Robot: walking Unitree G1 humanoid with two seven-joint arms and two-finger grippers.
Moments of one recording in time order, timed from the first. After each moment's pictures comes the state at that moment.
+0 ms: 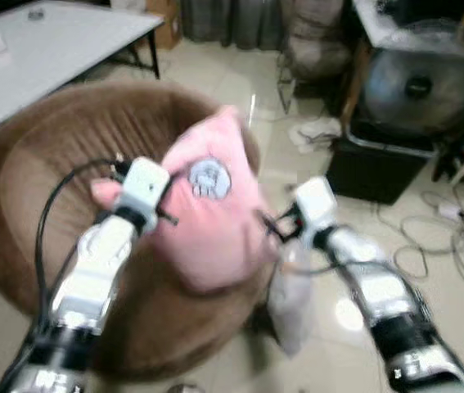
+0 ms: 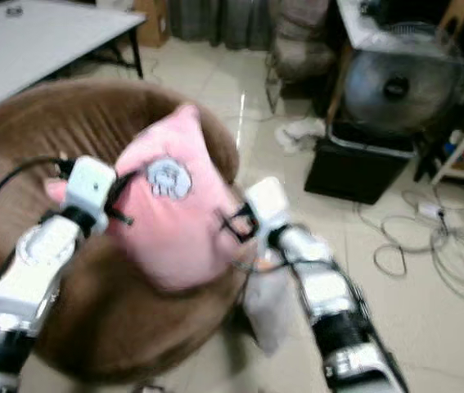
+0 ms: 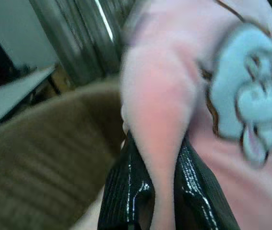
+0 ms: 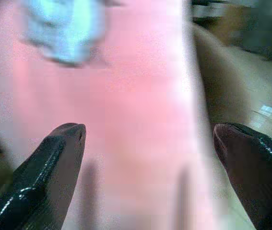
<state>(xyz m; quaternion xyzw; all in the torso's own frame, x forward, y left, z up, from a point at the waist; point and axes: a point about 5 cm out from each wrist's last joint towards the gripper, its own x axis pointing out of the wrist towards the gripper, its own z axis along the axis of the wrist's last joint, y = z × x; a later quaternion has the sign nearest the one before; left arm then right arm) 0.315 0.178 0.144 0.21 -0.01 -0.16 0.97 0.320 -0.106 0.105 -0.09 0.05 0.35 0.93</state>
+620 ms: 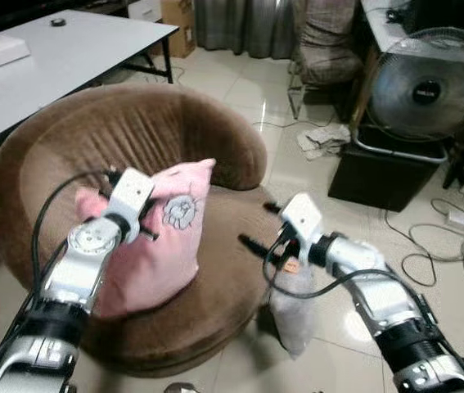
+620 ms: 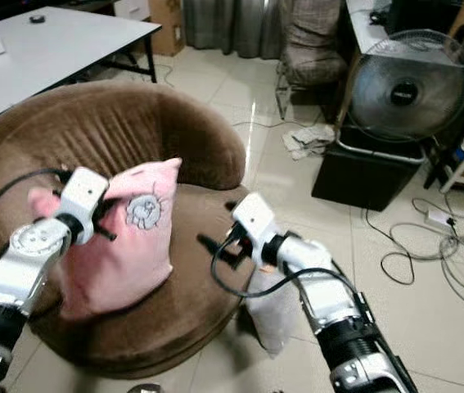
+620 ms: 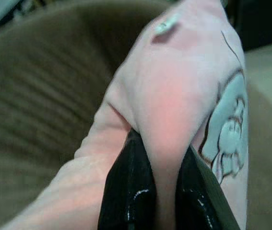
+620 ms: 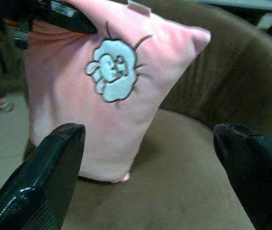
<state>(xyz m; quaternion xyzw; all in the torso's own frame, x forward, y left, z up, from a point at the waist) 0.336 0.214 0.104 0.21 0.16 -0.14 0.96 0.304 -0.105 0.093 -0.11 0.07 0.45 0.88</state>
